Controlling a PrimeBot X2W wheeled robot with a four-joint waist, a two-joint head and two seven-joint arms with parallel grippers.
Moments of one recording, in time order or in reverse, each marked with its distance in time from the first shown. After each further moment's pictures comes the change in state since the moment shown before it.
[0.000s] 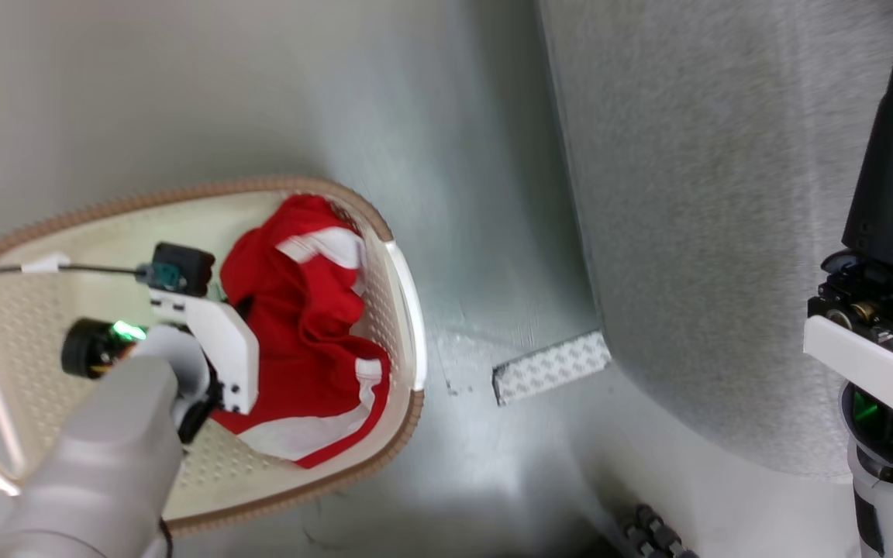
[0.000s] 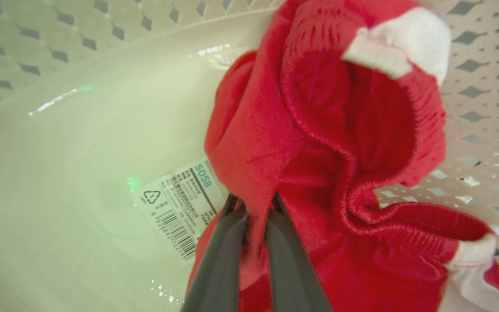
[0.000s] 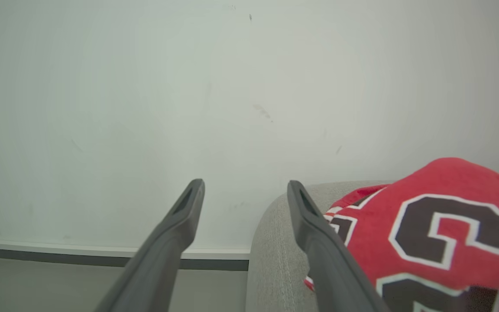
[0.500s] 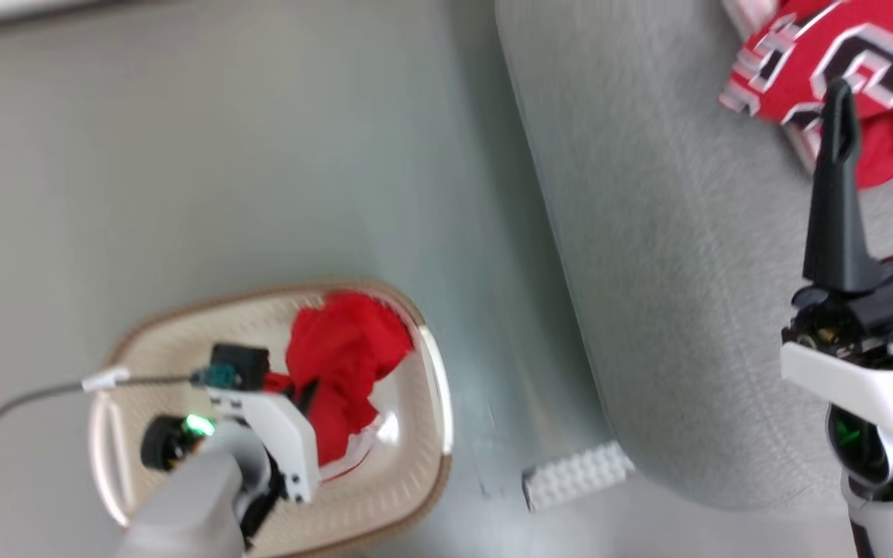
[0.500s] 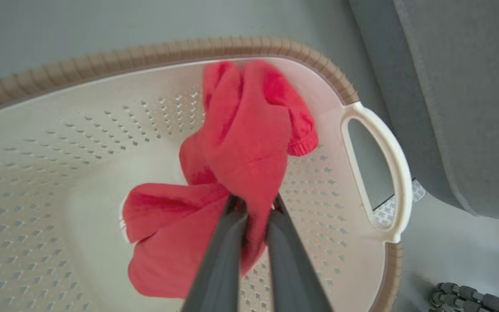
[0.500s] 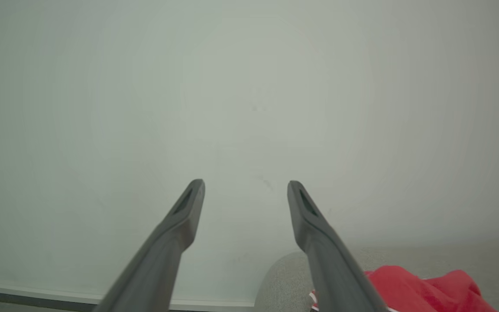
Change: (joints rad) left arm 0.167 -0.084 -0.077 -0.025 -0.151 0.000 -0.141; right arm 0.073 -0.050 0.010 0.112 0.009 0.000 0.000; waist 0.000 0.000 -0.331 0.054
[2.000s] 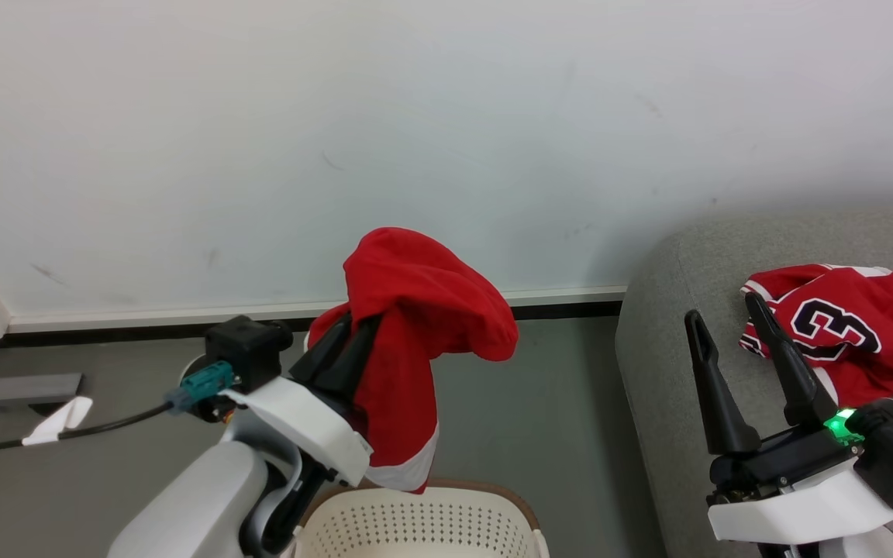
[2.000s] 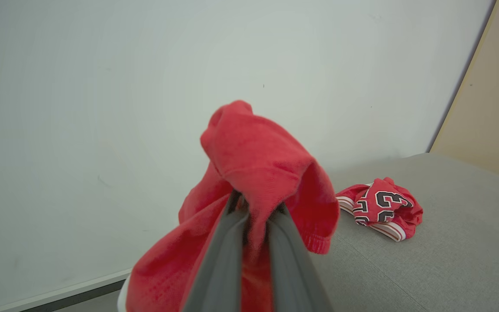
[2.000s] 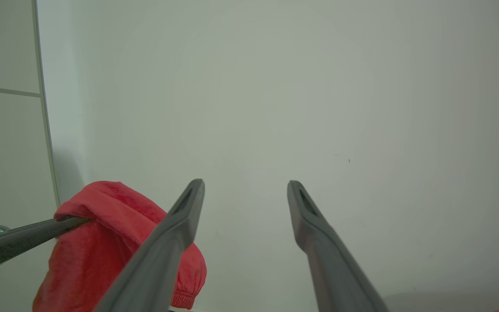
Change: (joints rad) left arm 0.235 0.166 0.168 -0.889 0.076 0.158 -0.036; right arm 0.280 -0.069 0.147 0.196 0.093 0.000 0.000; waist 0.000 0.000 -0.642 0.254
